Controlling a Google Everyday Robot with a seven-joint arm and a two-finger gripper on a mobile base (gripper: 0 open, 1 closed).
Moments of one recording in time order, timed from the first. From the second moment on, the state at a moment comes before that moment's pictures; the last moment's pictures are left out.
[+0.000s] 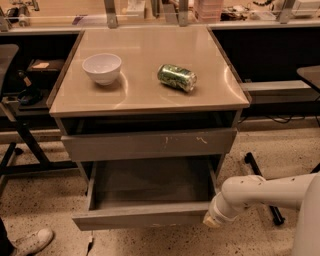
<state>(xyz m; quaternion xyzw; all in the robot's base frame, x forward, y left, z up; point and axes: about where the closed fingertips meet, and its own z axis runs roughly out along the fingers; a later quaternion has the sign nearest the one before) 0.442 -0.184 0.416 -0.51 0.85 0.09 0.09</state>
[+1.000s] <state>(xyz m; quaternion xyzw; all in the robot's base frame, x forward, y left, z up) 0.442 -0.184 0.416 -0.51 0.85 0.09 0.09</state>
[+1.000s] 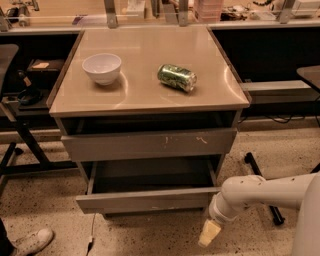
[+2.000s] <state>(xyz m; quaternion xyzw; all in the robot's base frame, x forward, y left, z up) 0.442 -0.184 0.416 -0.51 0.85 0.09 0.09</state>
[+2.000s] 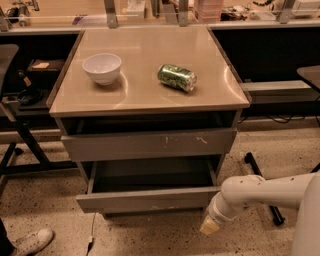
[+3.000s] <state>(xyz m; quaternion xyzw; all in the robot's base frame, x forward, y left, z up) 0.491 -0.177 0.417 -0.53 0.84 0.07 0.10</state>
